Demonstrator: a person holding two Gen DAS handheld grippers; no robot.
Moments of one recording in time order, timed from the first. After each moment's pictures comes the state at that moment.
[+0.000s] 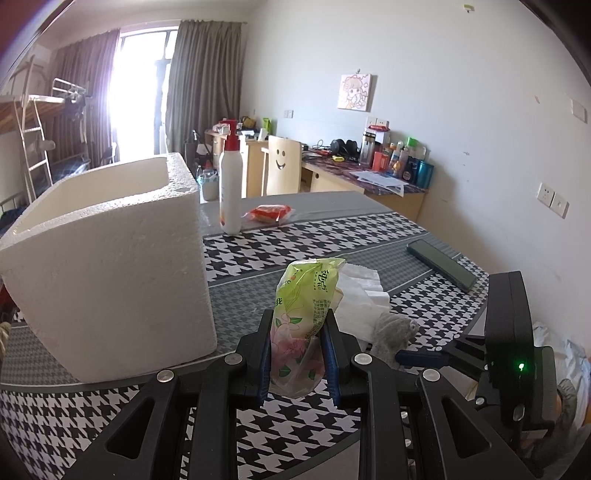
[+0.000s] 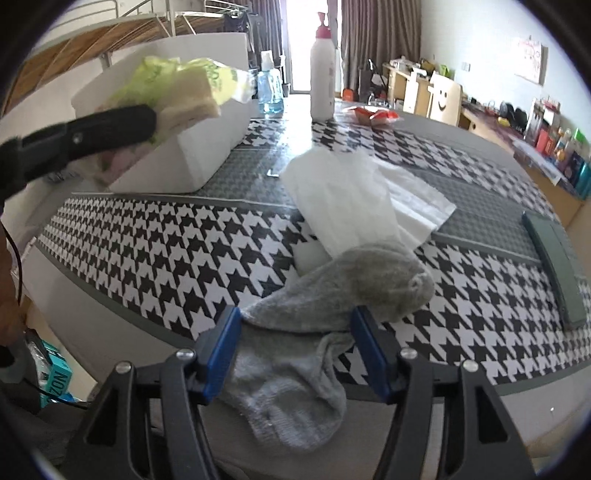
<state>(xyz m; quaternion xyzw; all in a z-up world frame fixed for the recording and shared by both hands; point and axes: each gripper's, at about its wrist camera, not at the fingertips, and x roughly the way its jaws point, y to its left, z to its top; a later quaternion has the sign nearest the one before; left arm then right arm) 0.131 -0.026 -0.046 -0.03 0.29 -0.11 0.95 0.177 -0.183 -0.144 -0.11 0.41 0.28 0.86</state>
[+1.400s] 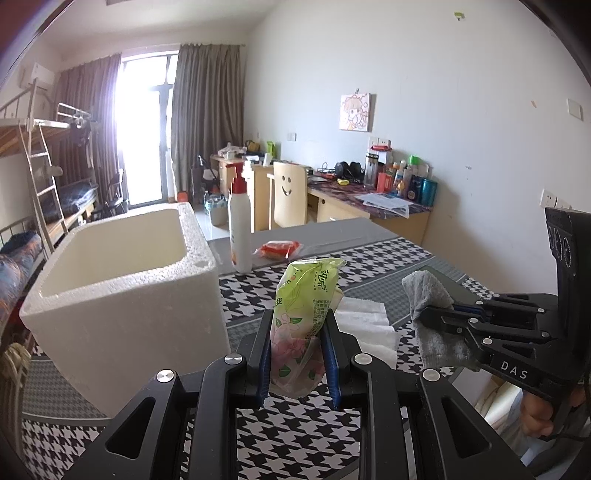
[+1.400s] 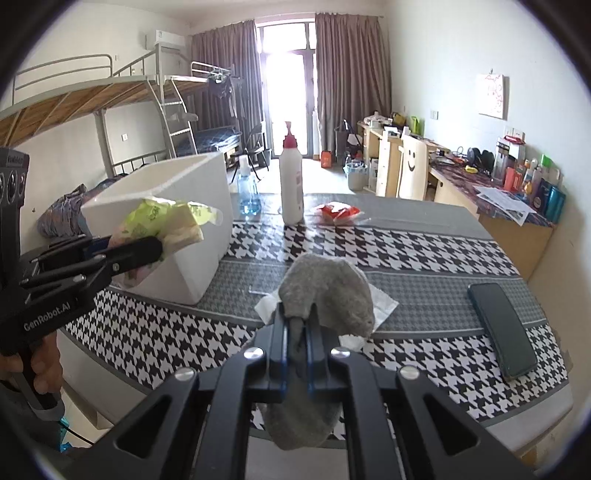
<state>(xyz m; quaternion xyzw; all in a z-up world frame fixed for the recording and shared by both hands) 0.137 -0.025 -0.013 -0.01 0.25 -0.09 0.96 0.188 -0.208 -0.055 -0.05 0.30 0.26 0.92</state>
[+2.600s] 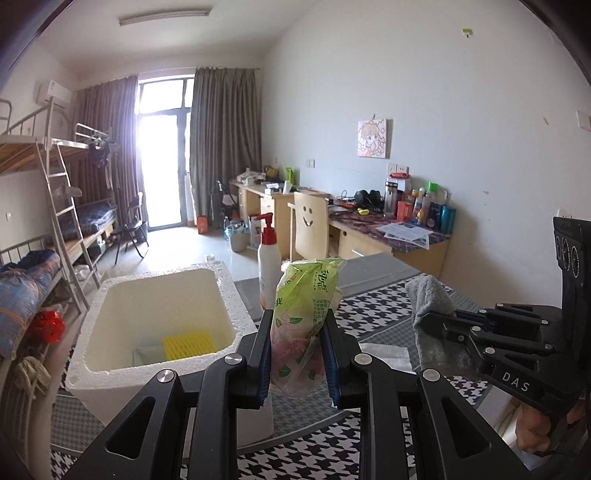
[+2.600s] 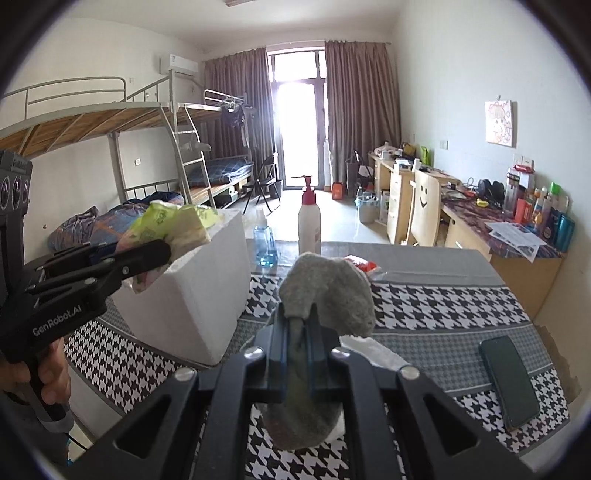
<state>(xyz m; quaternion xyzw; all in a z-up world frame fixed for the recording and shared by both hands) 0.153 -0.010 0.024 0.00 0.20 -0.05 0.98 0.202 -0.189 -0.018 -0.04 0.24 0.28 0.93</state>
